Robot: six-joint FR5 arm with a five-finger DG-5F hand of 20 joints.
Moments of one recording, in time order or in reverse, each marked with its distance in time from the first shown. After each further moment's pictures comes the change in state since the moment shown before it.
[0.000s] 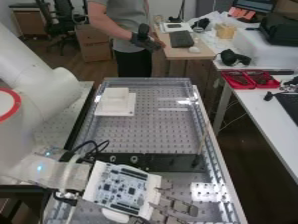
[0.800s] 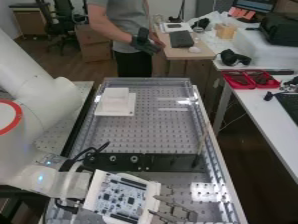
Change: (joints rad) arm -0.012 -0.032 -0.011 0.055 -0.019 0.070
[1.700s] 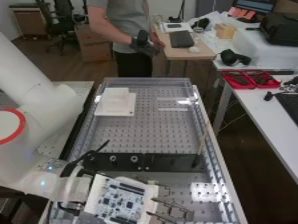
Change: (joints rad) arm 0.001 -0.016 -0.017 0.028 -0.007 0.041
